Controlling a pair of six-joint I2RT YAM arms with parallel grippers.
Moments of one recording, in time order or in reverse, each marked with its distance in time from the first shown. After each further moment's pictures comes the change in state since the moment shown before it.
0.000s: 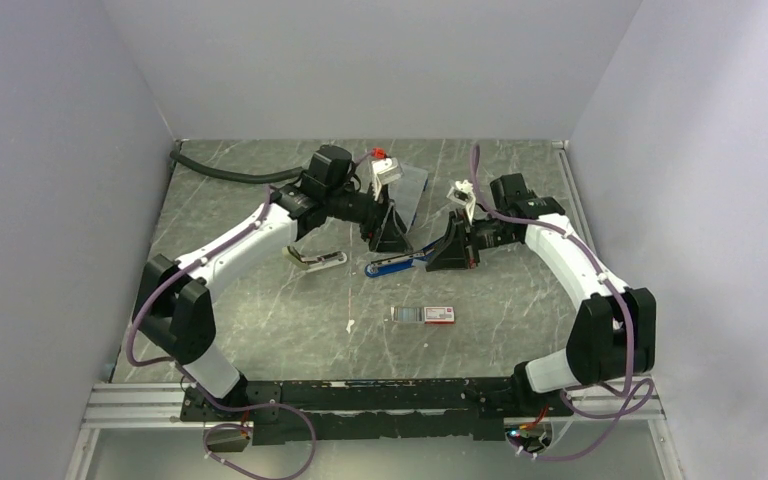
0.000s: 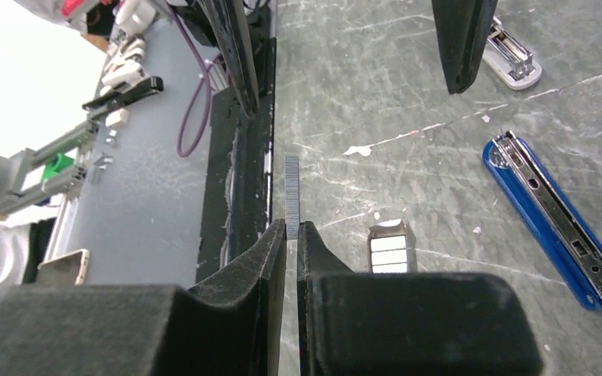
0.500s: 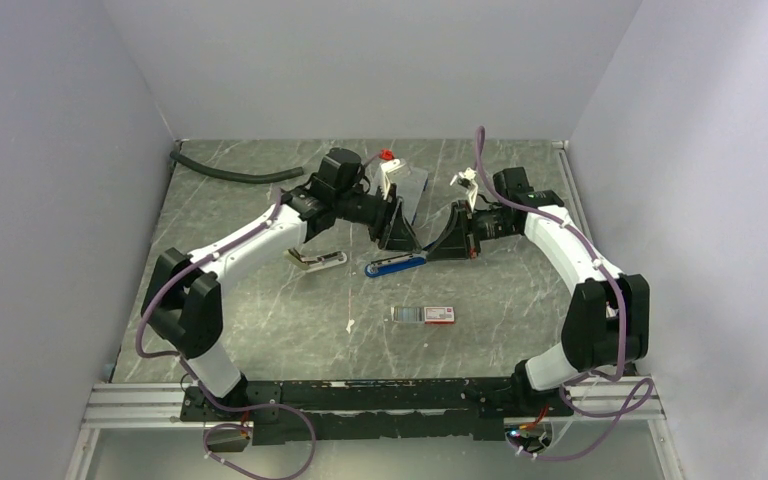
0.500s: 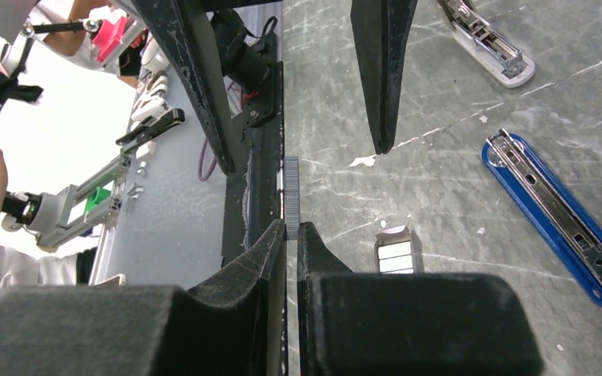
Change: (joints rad) left arm -0.028 0.050 0.000 0.079 -0.012 -0.161; right arm -0.043 0.080 0.048 0.025 -0.054 0.123
